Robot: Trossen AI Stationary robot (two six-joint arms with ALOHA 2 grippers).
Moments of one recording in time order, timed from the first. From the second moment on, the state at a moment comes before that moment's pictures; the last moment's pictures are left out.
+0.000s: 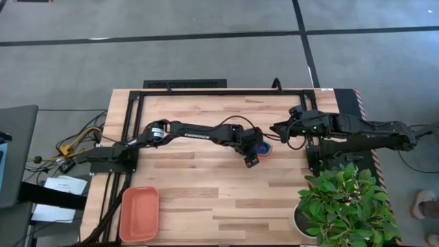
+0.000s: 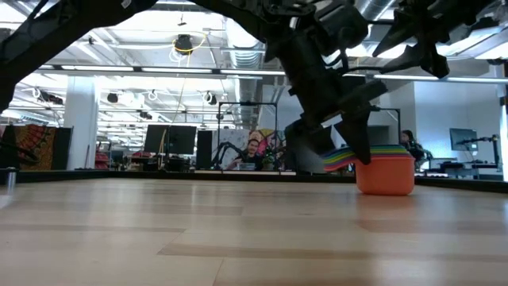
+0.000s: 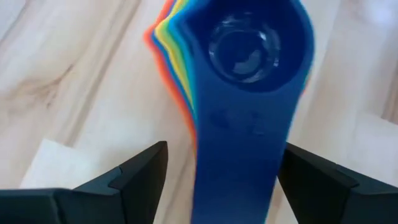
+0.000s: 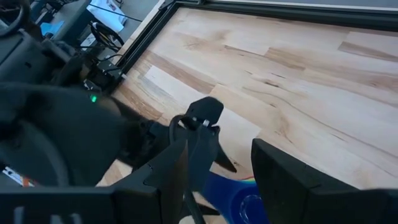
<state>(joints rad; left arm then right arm) 0.04 2.39 2.05 -0.57 -0.08 -0.34 -0.09 0.69 0.71 -0.55 0.26 0.83</state>
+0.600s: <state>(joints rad) 0.06 2.39 2.02 -0.52 -0.04 -0.21 -0.09 0.69 0.71 -0.55 0.26 0.83</state>
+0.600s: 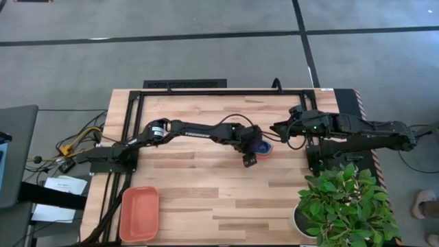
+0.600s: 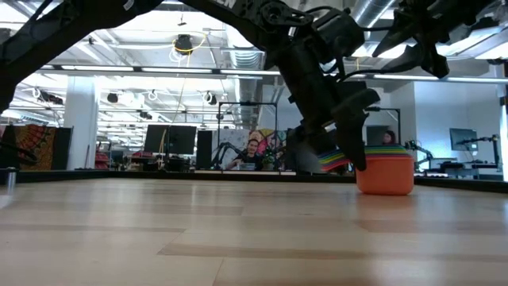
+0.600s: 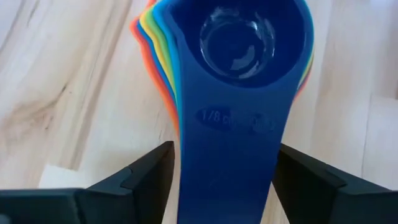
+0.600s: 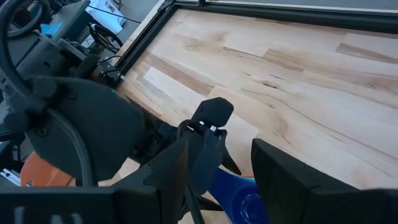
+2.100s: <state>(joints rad) 0.12 2.39 2.02 -0.52 0.10 -0.24 -0.09 0.69 0.71 -0.55 0.27 0.84</state>
